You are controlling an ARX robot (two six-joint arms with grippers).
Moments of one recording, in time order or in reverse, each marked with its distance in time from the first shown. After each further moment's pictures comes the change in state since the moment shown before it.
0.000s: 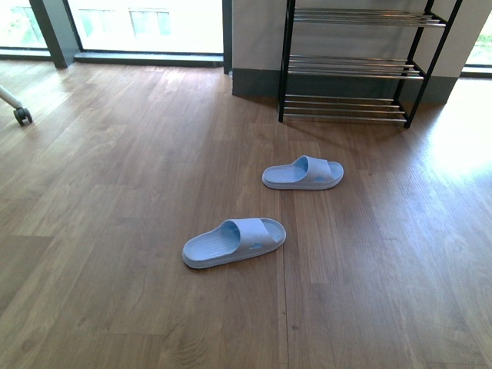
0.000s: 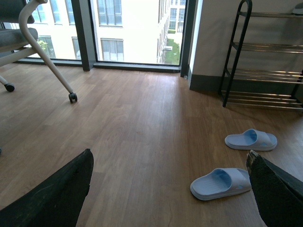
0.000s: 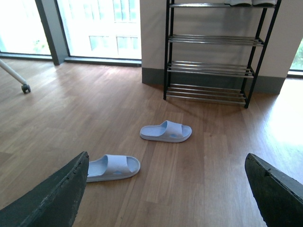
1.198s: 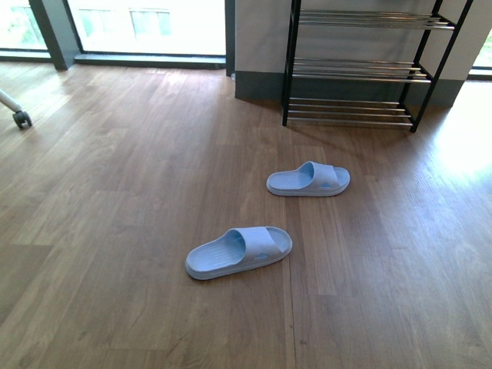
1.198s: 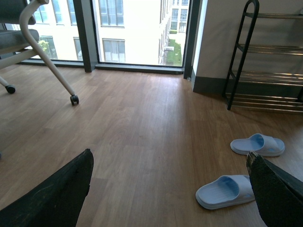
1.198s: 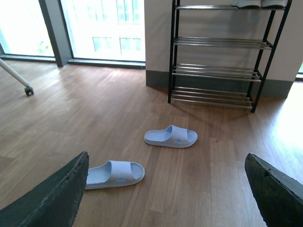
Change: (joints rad) left arm 0.000 0.000 0.000 0.000 0.000 0.000; right arm 0.000 0.000 0.000 0.000 0.000 0.000
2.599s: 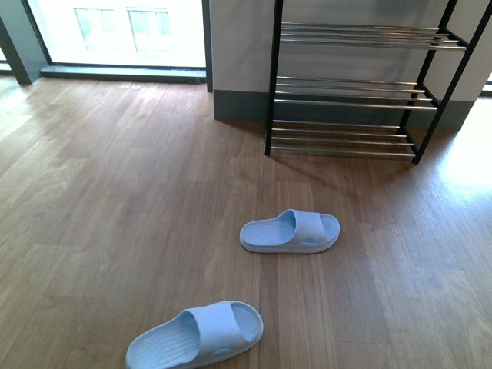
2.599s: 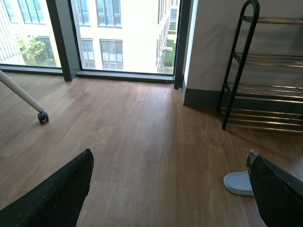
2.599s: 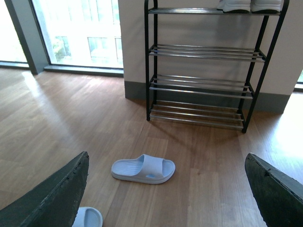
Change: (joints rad) left arm 0.000 0.000 0.000 0.000 0.001 0.000; right arm -0.001 0.000 0.000 0.000 0.000 0.000
